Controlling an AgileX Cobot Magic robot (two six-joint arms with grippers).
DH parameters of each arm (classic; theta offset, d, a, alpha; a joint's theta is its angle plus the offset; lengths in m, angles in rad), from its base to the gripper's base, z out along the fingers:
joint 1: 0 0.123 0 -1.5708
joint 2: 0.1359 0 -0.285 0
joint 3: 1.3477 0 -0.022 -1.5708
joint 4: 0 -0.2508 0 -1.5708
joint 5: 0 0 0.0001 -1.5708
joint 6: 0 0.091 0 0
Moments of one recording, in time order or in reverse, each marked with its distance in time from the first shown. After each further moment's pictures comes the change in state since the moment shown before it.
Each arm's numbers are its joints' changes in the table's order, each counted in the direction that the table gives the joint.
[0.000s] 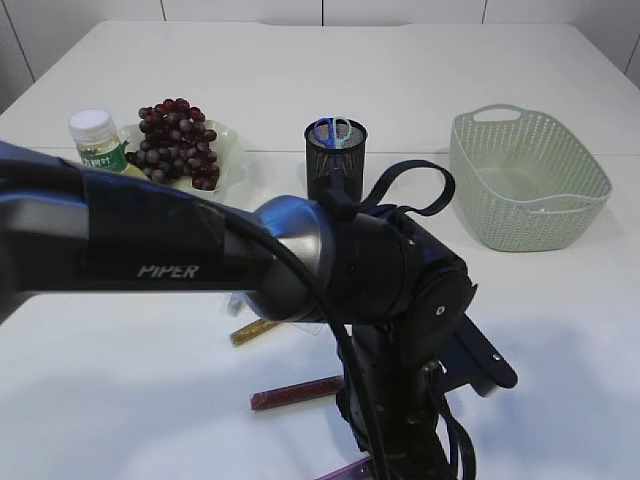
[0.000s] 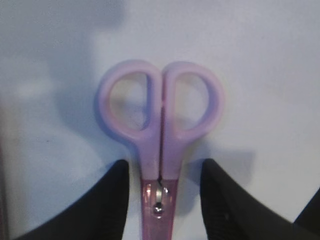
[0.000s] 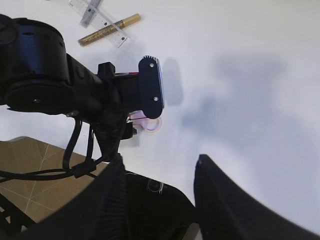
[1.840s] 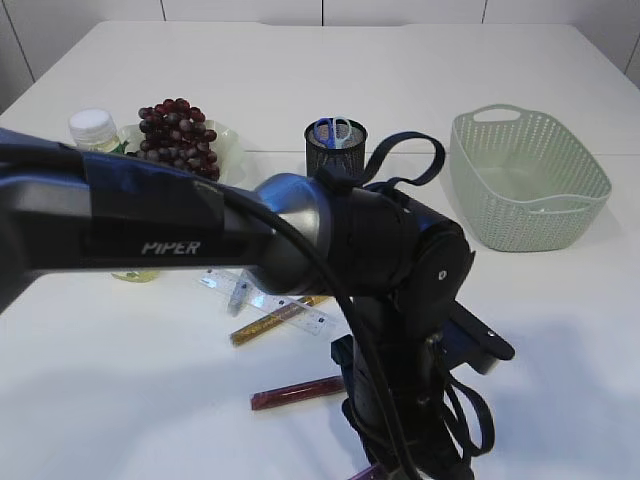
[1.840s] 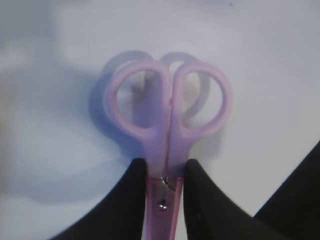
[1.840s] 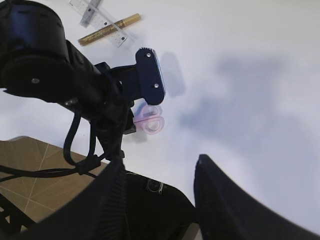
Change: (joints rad) left arm 0.029 0.008 -0.056 0.090 -0.082 -0.061; right arm 0.000 0.000 0.000 0.000 0.000 -0.002
